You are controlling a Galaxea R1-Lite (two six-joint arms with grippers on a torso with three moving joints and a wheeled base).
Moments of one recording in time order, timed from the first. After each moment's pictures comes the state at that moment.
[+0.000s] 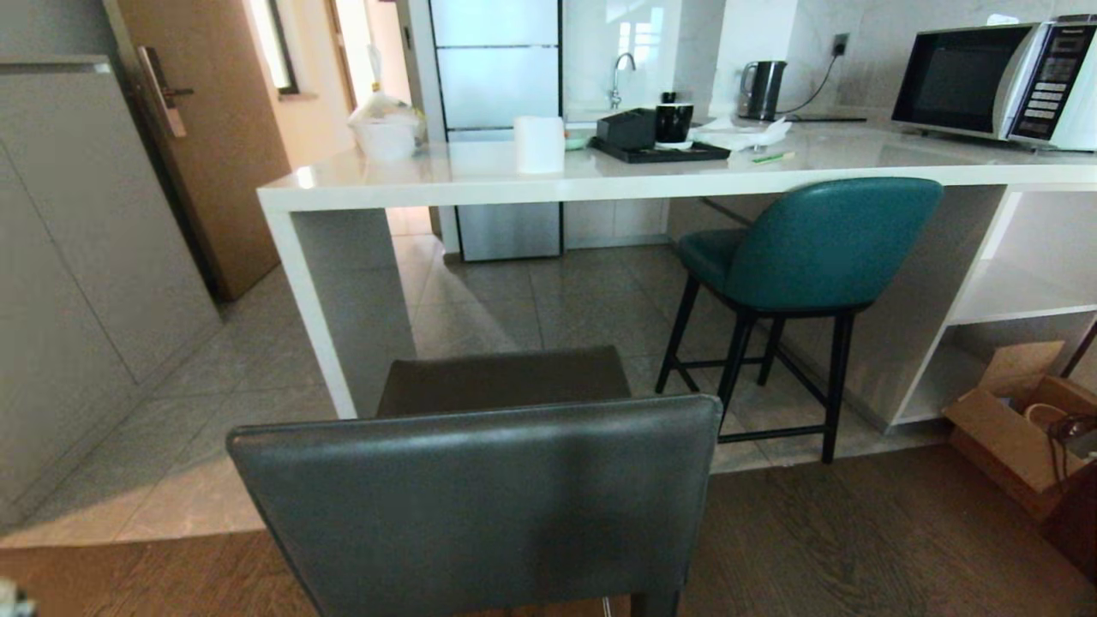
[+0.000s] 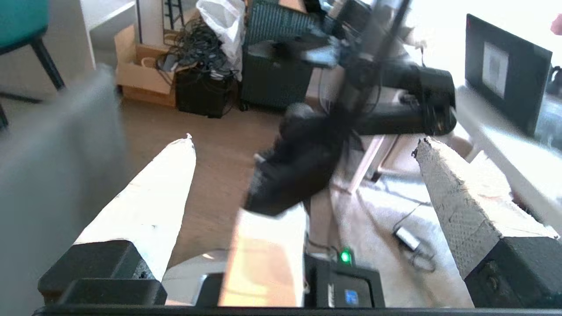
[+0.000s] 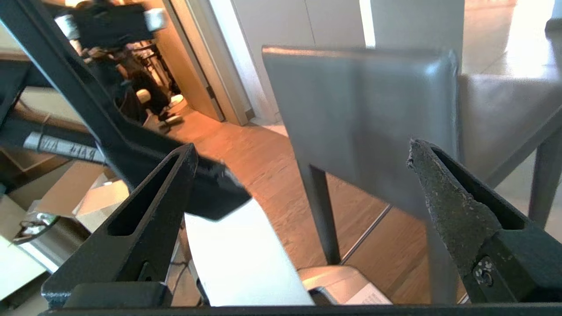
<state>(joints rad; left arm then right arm) 0.02 0.81 -0.31 -1.52 -1.48 -1.22 -0.11 0.42 -0.26 -0.41 1.12 0.50</state>
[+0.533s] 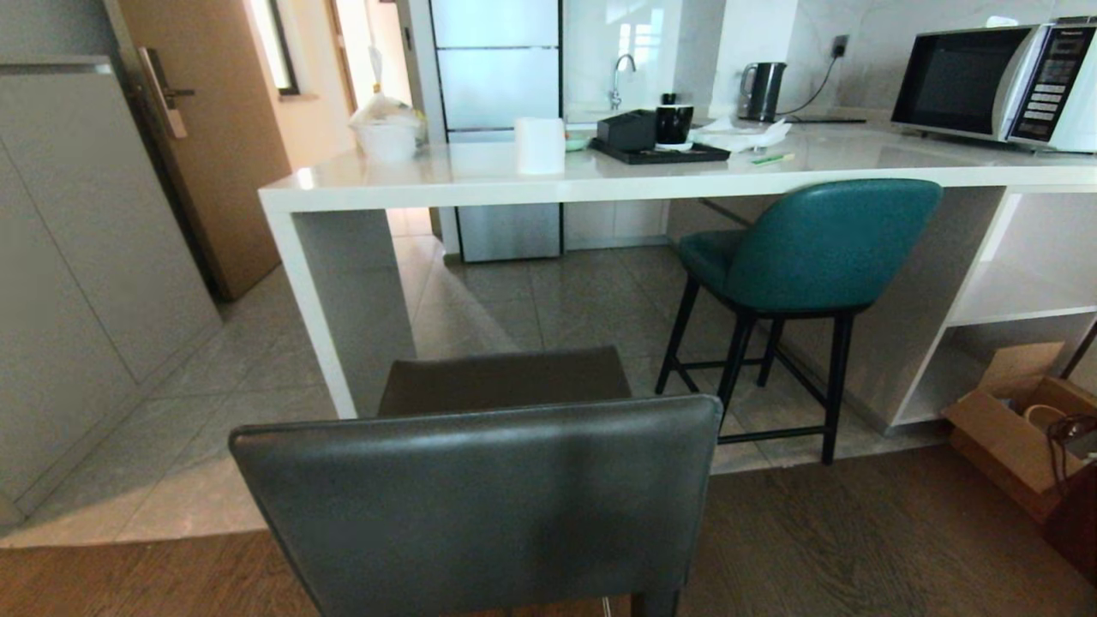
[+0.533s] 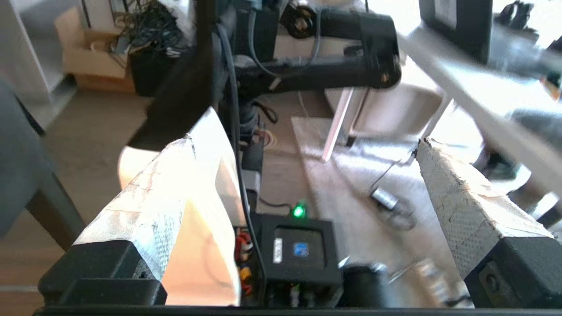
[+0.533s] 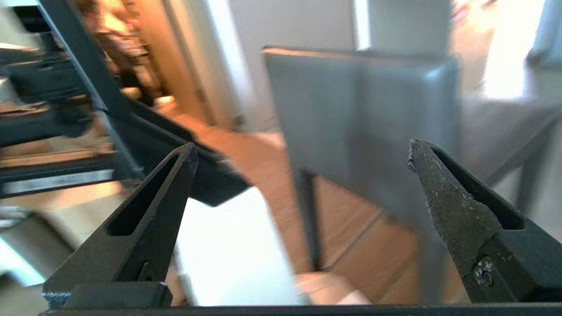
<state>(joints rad) -0.06 0.33 -0.14 -1.32 -1.52 -1.28 -0.11 0.30 -0.21 -0.42 1.07 0.45</state>
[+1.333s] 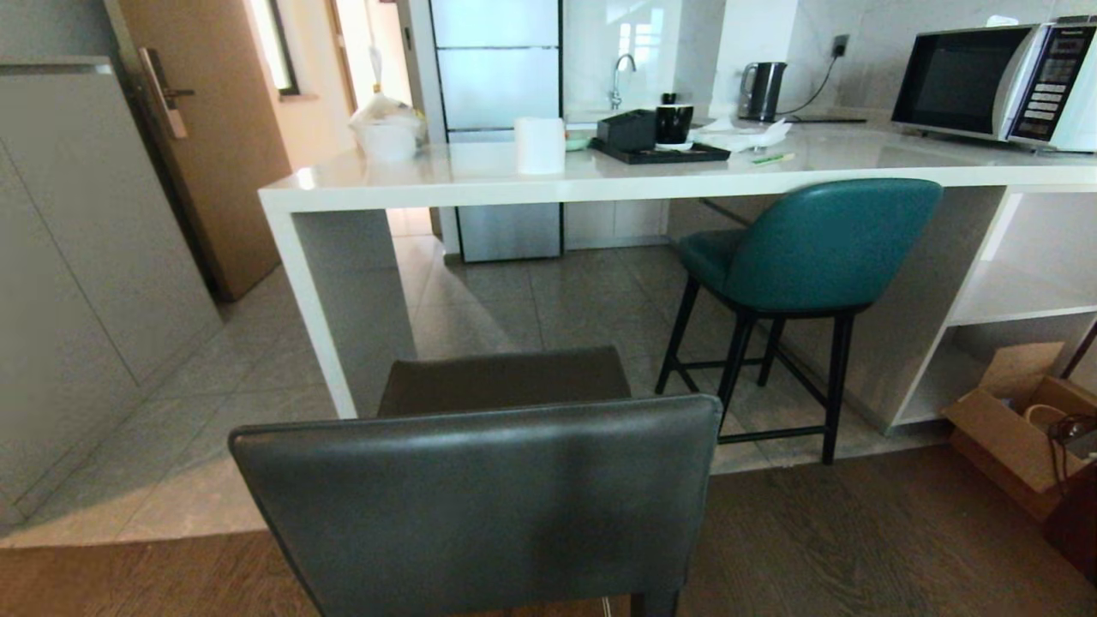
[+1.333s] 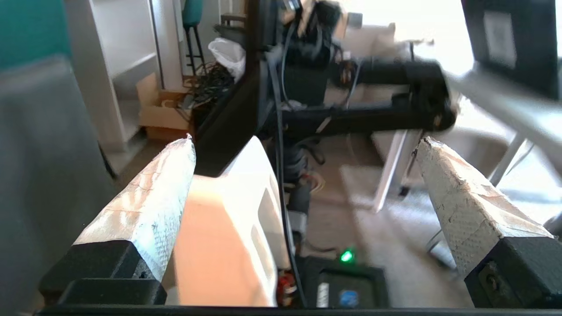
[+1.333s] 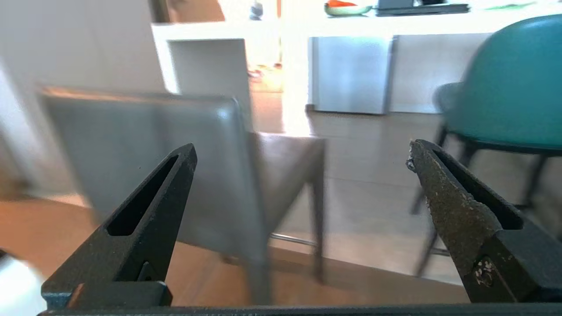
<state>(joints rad) 0.04 0.22 0.00 -1.38 -1.34 -1.26 -0.12 0.28 -0.15 -0.40 0.55 0.14</state>
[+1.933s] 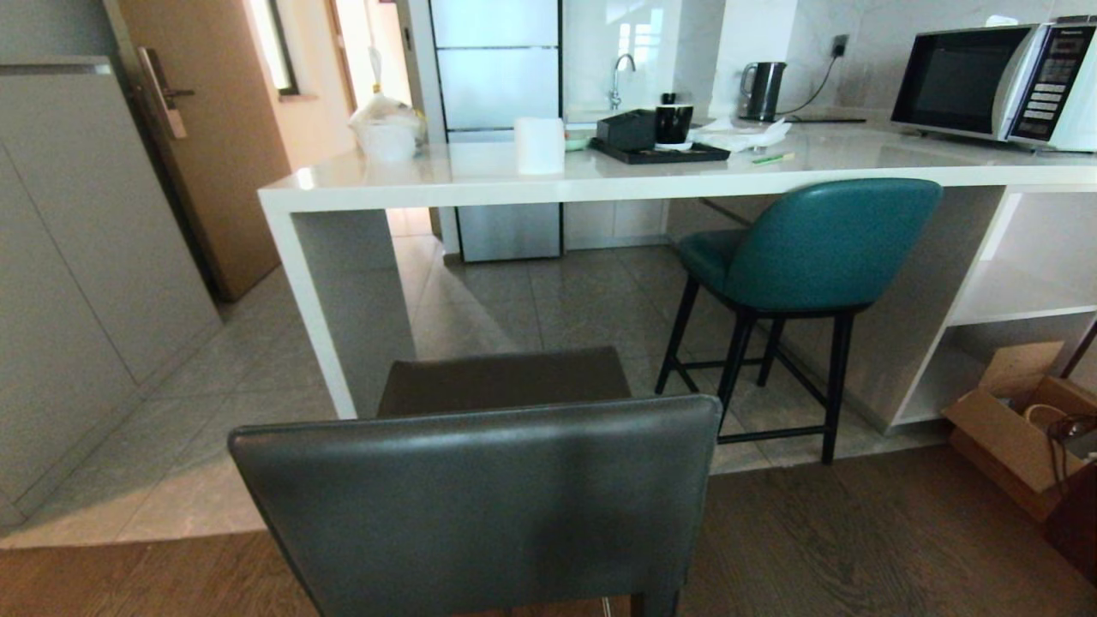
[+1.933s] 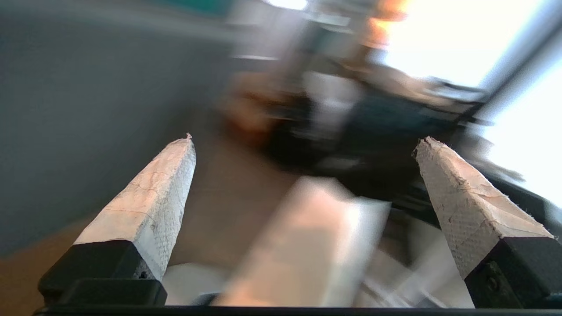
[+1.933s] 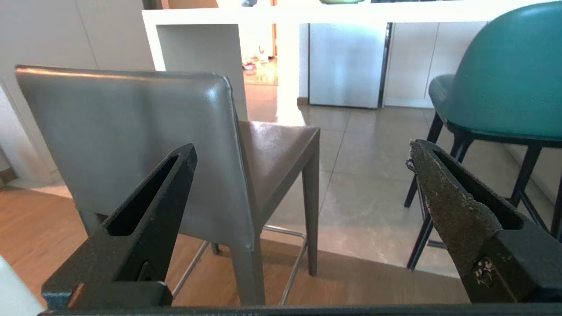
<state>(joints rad) 0.05 0.23 -0.08 -0.46 -0.97 -0.74 -0.12 0.28 -0.07 -0.46 0.54 0.13</state>
